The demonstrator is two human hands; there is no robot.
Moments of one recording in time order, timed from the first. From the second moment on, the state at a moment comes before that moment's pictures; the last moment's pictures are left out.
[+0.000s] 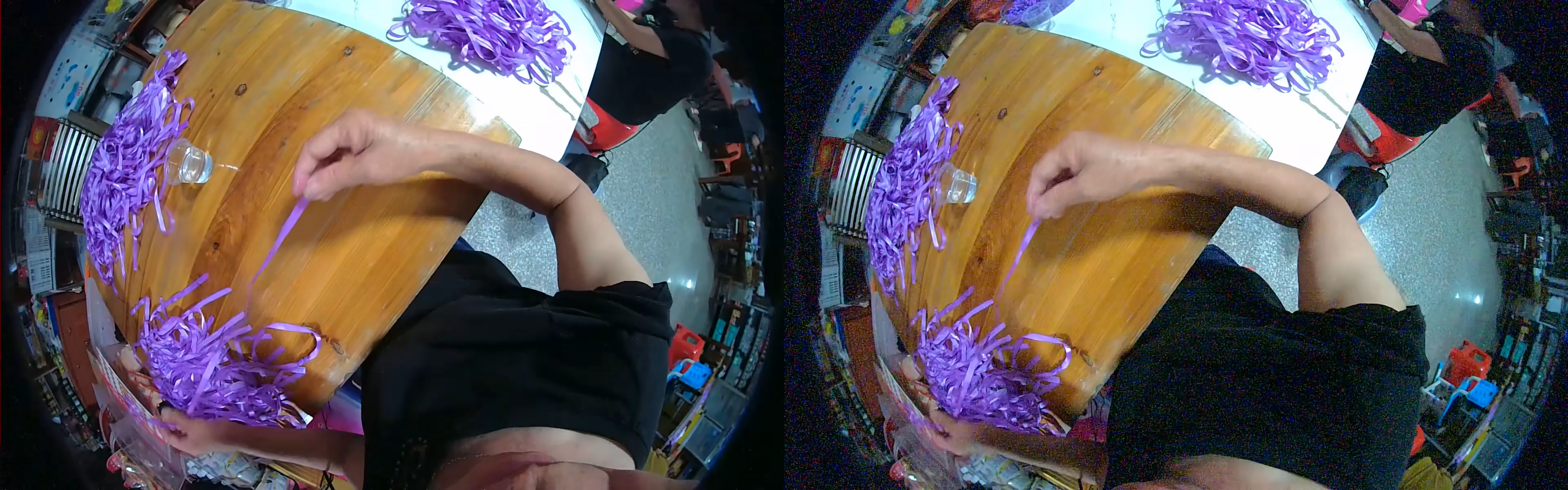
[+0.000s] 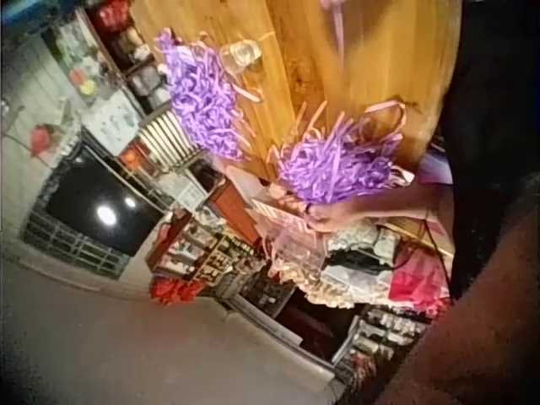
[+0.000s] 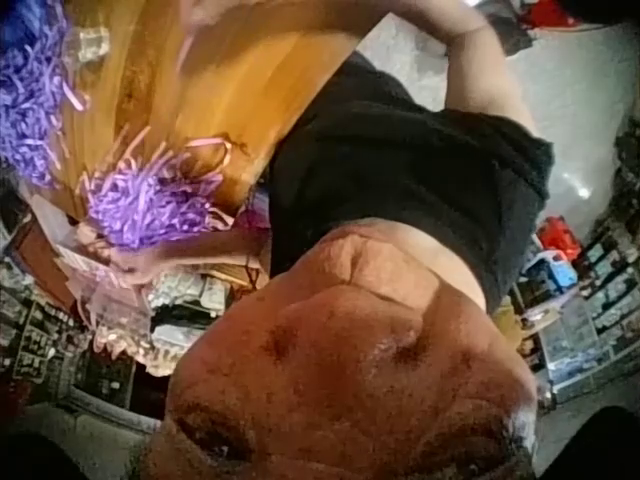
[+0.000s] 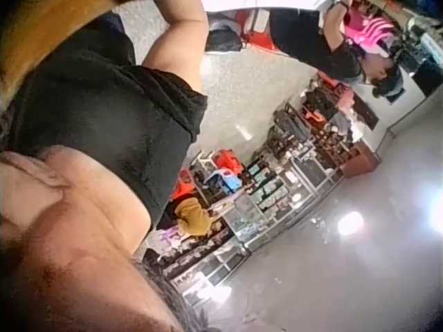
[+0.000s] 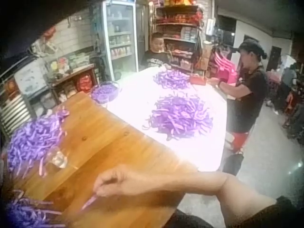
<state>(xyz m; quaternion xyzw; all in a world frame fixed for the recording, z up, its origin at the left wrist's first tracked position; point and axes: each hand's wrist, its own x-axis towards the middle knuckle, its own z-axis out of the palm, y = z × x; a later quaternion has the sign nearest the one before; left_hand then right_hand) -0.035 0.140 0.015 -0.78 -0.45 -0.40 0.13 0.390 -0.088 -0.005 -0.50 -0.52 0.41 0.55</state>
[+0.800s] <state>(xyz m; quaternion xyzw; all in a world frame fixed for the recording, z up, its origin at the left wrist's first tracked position) 0.084 0.102 0.033 -0.76 -0.43 -0.33 0.37 0.325 -0.032 -0.002 -0.43 -0.77 0.08 0.45</state>
